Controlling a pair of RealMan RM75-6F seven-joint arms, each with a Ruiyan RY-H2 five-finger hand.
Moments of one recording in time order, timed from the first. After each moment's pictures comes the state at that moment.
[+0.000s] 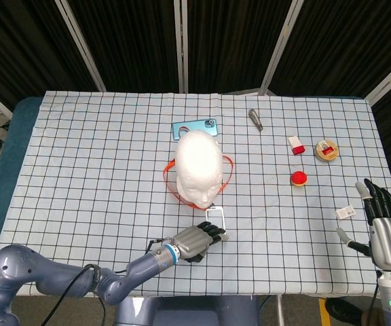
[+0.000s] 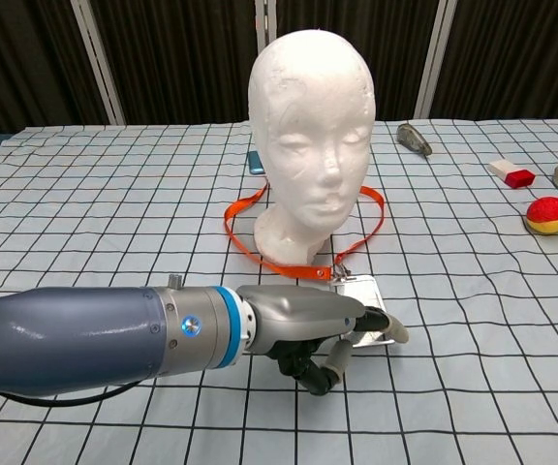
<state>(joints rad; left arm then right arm) -1.10 -1.80 -0.07 -1.53 0.87 0.63 0.35 0.08 -1.16 0.11 -1.64 -1.51 1.58 0.10</state>
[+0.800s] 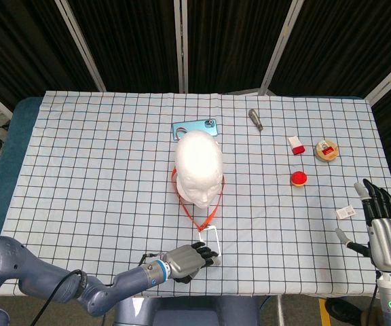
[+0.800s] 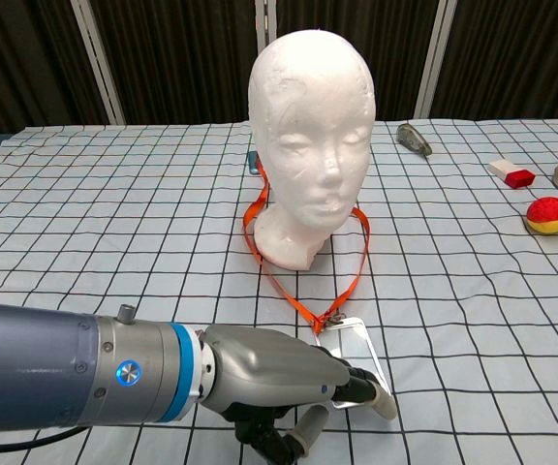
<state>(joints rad) -1.14 -1.67 0.04 -1.75 0.85 0.63 0.42 0.08 -1.16 0.11 -1.65 -1.53 1.59 0.08</state>
